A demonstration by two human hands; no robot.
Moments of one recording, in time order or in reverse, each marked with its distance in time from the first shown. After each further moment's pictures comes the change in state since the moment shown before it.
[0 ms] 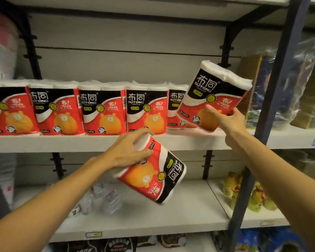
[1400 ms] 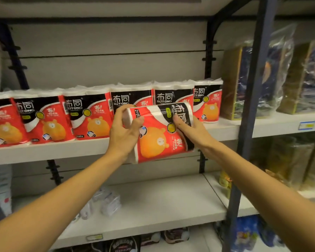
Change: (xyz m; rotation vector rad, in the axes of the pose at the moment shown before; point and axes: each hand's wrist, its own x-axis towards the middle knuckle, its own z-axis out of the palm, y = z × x) left_hand 0.019 0.060 0.026 -0.610 0.530 -0.033; right_hand -0.049 0.019 0.007 -0.047 -0.581 -0.054
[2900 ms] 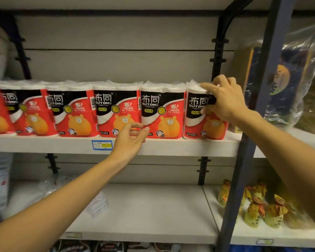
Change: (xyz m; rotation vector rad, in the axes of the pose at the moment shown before) left_hand 0.019 -0.049 0.084 0.245 0.043 -0.221; right_hand 0.109 -0.023 -0.155 -1.340 0.211 -0.428
